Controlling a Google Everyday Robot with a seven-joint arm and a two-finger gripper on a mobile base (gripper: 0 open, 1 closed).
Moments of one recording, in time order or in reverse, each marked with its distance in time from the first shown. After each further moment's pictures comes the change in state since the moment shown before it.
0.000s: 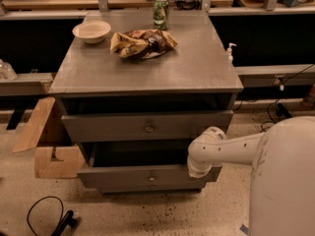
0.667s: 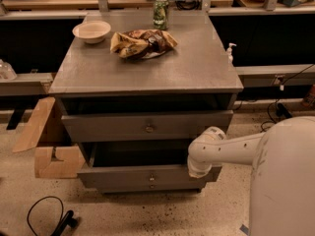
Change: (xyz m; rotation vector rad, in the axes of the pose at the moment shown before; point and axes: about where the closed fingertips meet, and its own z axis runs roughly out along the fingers) arm 0.000 0.000 0.000 0.000 0.000 0.000
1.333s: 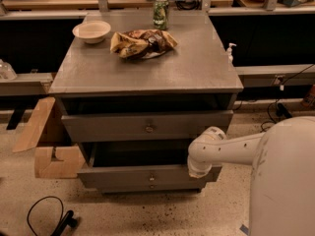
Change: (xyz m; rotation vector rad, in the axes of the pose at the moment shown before) arm 0.000 0.000 0.000 0.000 0.000 0.000
